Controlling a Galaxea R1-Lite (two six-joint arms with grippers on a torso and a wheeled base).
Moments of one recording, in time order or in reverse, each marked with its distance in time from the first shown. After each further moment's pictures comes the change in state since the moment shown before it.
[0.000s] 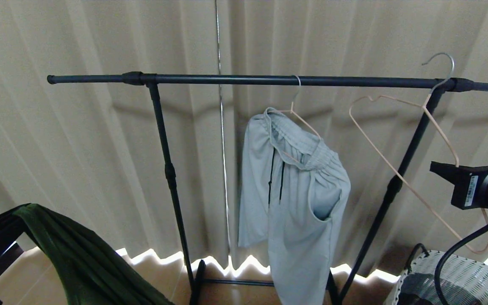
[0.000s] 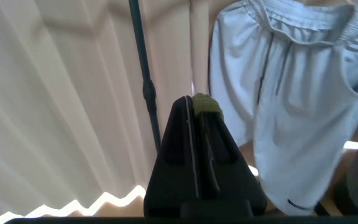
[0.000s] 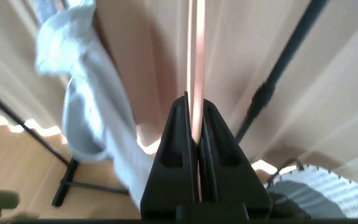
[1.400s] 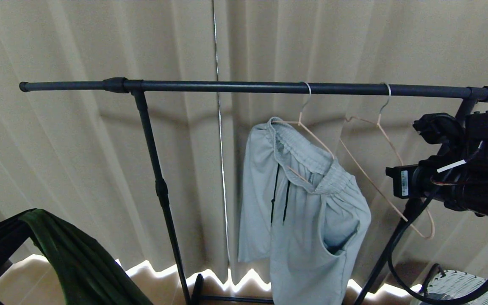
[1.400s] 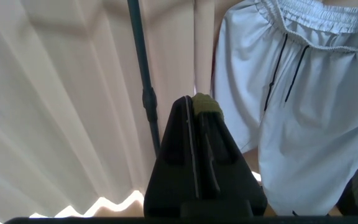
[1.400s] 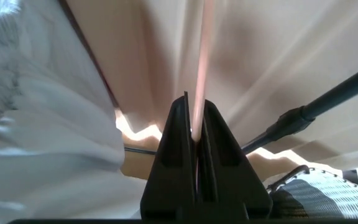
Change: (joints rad) left arm -0.010 0.002 0.014 0.002 -0.005 -0.014; right arm 0.033 0.291 -0.152 0.038 -0.058 0.011
